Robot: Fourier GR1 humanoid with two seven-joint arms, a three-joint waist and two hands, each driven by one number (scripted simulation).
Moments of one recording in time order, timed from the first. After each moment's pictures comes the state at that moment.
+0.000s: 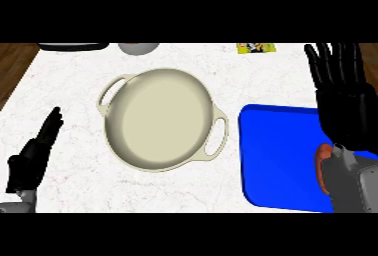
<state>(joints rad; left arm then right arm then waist) -0.02 0.42 0.00 -1.35 0.04 0.09 -0.14 -0.34 -0.19 -0.03 -1.70 -0.36 0.03 -0.15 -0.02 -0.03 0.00</state>
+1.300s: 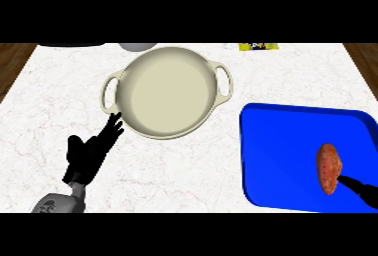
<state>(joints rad) -0.08 0.24 -0.16 -1.39 0.13 -0.06 0.13 0.25 -0.43 -0.18 -1.98 0.06 -0.26 0.21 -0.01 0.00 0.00</state>
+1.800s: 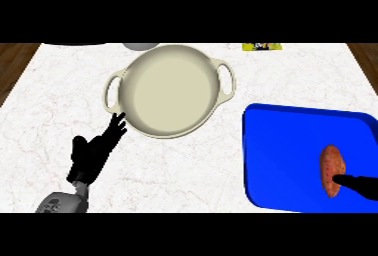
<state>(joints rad) -0.09 0.23 -0.16 -1.36 0.10 -0.07 0.11 0.15 -0.50 -0.16 -1.89 -0.06 -0.10 0.53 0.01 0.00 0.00</state>
